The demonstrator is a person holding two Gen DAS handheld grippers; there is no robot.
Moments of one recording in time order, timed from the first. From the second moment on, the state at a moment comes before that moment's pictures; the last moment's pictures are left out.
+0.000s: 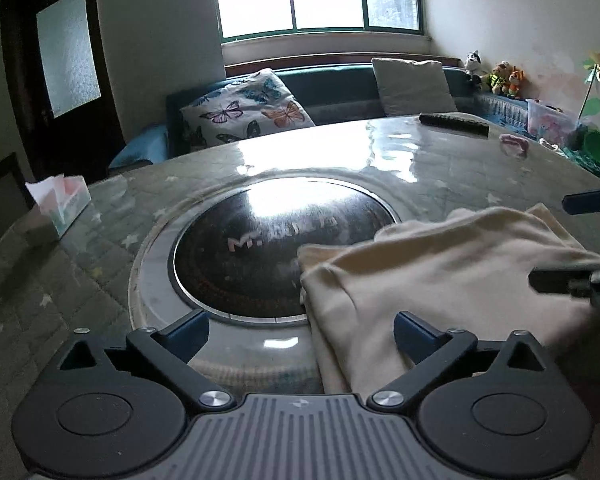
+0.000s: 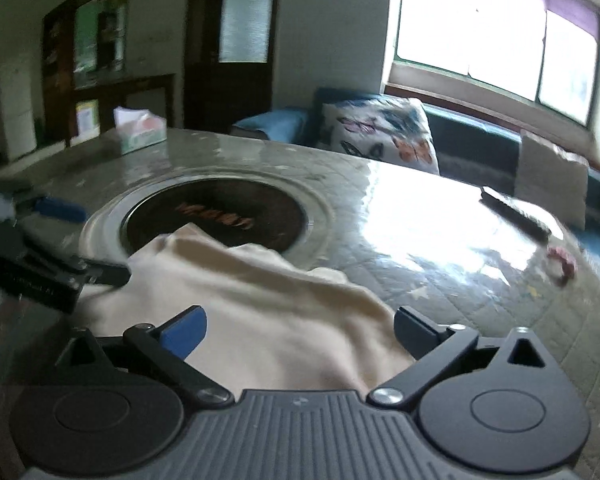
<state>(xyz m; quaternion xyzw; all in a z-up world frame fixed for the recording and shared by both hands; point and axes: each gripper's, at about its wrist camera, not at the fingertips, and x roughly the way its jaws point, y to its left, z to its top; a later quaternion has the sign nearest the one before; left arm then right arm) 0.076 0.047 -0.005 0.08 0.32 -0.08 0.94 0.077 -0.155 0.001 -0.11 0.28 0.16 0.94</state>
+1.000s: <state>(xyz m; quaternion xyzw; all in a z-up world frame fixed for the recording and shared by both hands) 0.064 0.049 -0.010 0.08 0.32 -0.06 0.94 0.043 -0.220 -0.017 -0.06 0.29 0.06 0.95</state>
